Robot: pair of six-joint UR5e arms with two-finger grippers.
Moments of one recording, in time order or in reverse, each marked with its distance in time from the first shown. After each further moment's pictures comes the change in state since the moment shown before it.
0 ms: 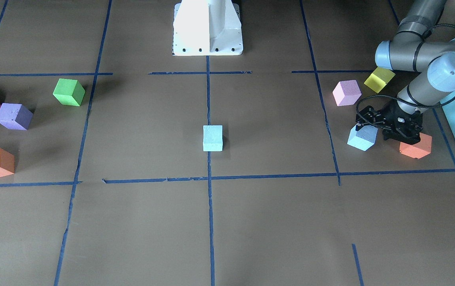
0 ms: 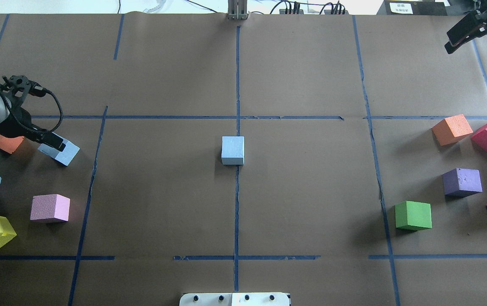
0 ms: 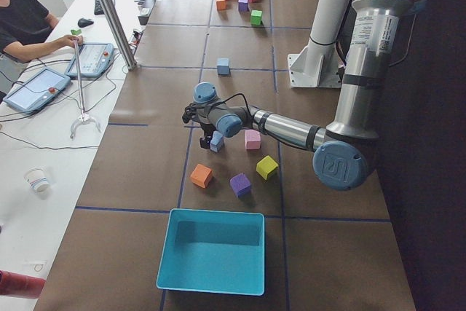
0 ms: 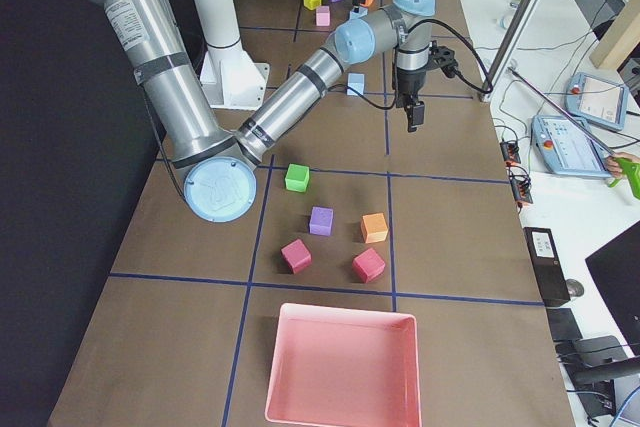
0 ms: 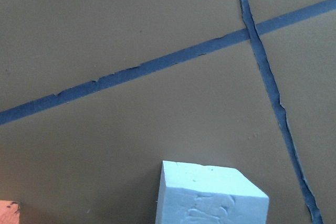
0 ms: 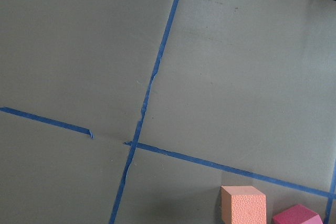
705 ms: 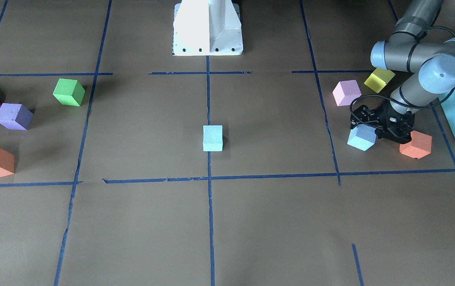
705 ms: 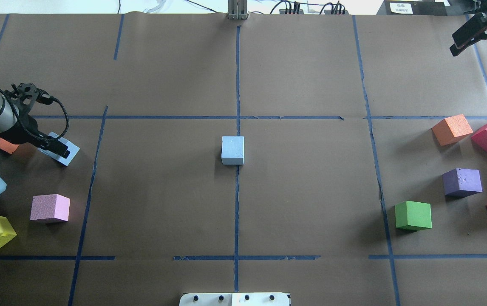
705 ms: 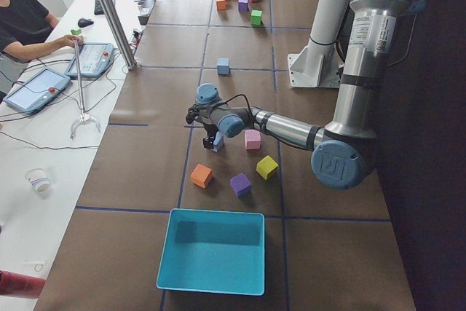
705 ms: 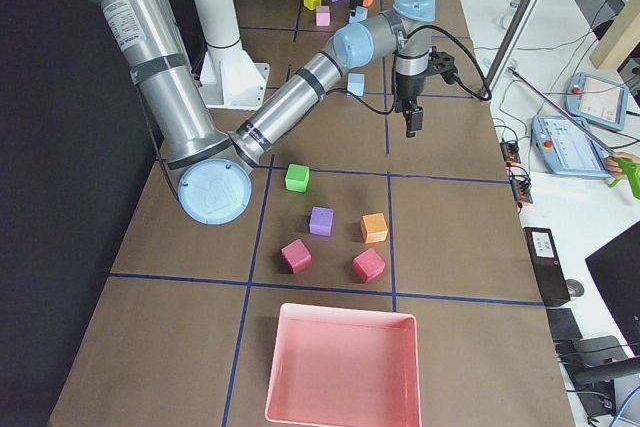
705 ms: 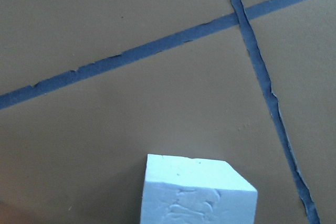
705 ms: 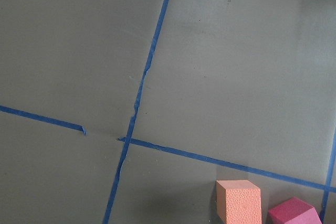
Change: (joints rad) left arm 0.034 -0.001 0.010 0.000 0.004 0.006; right arm 0.011 -0.022 -0.002 0.000 0.010 -0.001
